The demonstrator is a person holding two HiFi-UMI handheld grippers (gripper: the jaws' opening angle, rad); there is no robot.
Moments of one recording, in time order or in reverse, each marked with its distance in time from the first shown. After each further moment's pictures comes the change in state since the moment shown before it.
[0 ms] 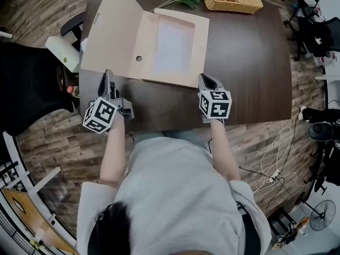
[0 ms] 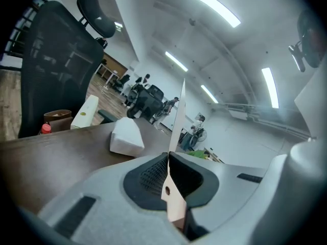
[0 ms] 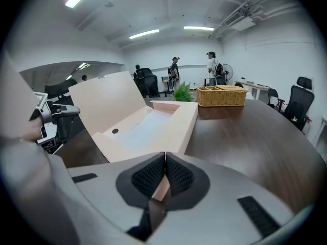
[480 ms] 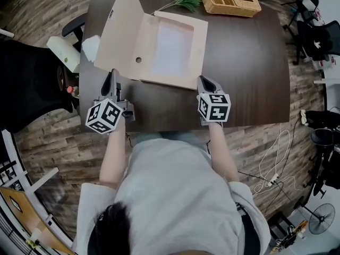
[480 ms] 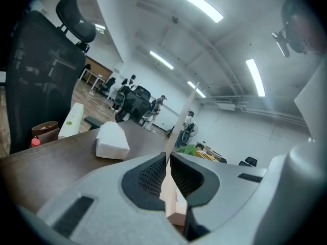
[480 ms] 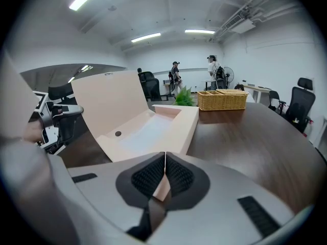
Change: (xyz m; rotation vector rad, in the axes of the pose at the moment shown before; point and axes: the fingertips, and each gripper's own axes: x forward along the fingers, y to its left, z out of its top) left arm -0.004 -0.032 -0.007 0.143 0.012 -0.081; right arm -0.010 0.003 0.005 -0.007 -0.037 0.017
